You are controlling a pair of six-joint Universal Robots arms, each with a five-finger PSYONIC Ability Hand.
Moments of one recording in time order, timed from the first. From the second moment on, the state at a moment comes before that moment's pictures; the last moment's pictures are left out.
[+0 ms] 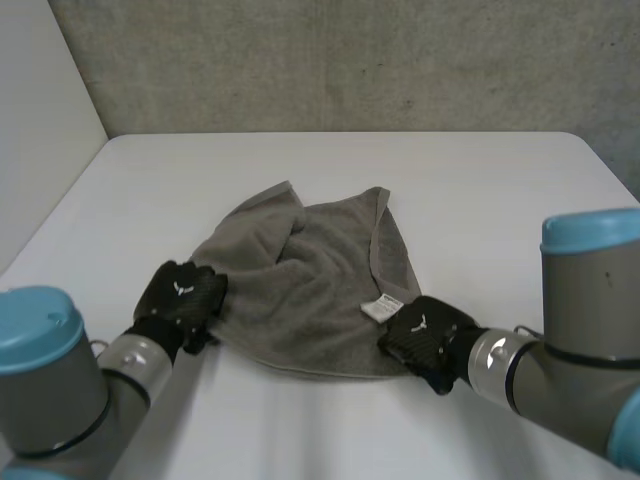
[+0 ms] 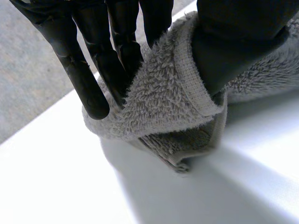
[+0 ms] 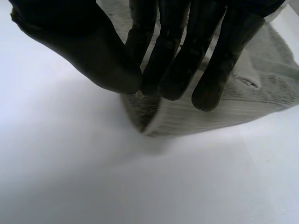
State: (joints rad) left arm 4.31 -1.84 -2.02 3.56 -1.51 3.50; right arm 2.02 -1.16 1.65 0.24 1.22 2.33; left_hand 1.16 1.22 1.22 1.22 1.03; right_hand 1.35 1.34 1.34 1.34 1.19
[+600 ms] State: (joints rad) left arm 4.33 -1.68 -2.07 3.66 -1.51 3.50; right arm 2.00 -1.33 1.84 -0.16 1.18 2.47; left_hand 1.16 1.22 1.22 1.22 1.03; right_hand 0.32 0.35 0.35 0.32 0.10
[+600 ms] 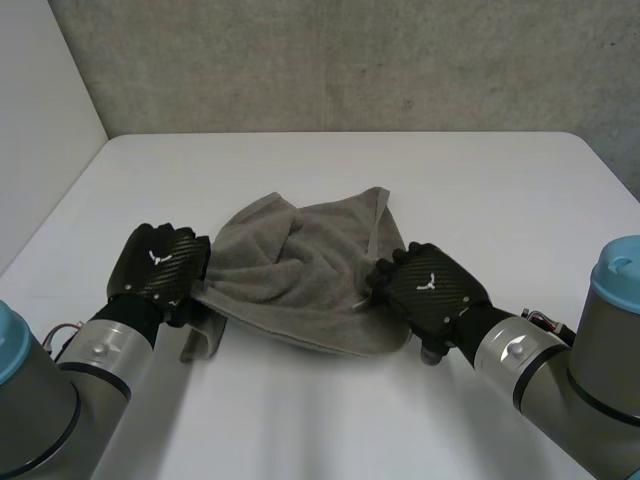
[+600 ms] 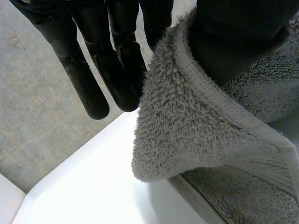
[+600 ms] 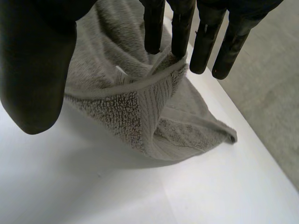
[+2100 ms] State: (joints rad) left arm 4.37 -1.86 -2.02 3.76 -1.51 3.50; right arm 1.74 -1.41 1.90 -0.31 1.33 2.68; left_hand 1.07 1.08 1.08 1.08 0.91; right_hand 1.34 1.33 1.34 1.34 1.16
